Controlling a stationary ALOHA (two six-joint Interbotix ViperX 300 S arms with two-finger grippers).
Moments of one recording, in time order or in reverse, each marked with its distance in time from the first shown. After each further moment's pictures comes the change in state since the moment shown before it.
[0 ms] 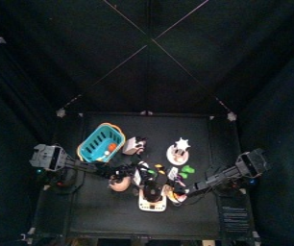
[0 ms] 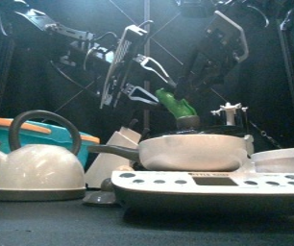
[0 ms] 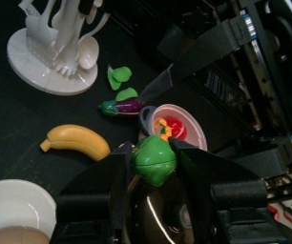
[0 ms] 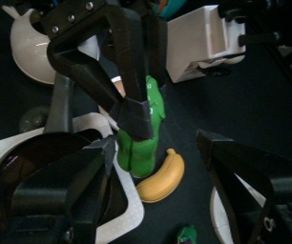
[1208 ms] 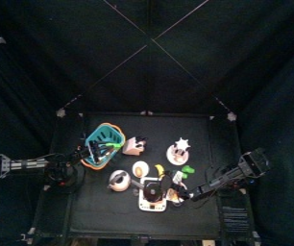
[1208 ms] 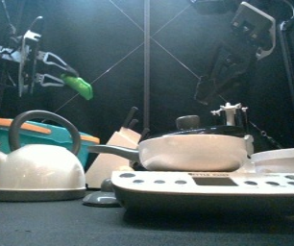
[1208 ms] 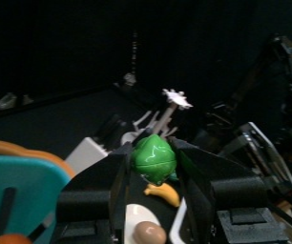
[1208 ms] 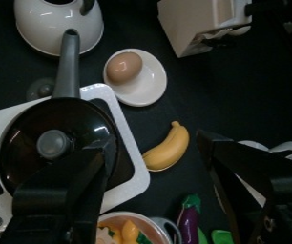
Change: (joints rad) left arm 0.367 -0.871 0.632 0.158 -0.094 0.009; right arm 0.074 -0.029 0.038 0.077 0.060 0.012
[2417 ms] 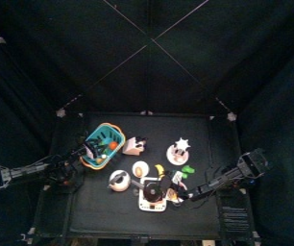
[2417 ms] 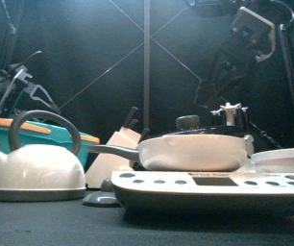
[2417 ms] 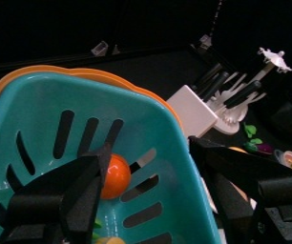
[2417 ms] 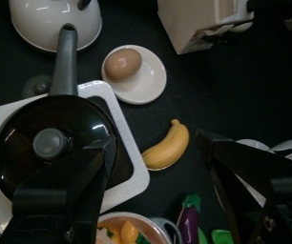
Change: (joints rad) left arm 0.232 -0.018 0.118 0.055 0.166 0.000; right arm -0.006 0.015 0.000 0.000 0.000 0.000
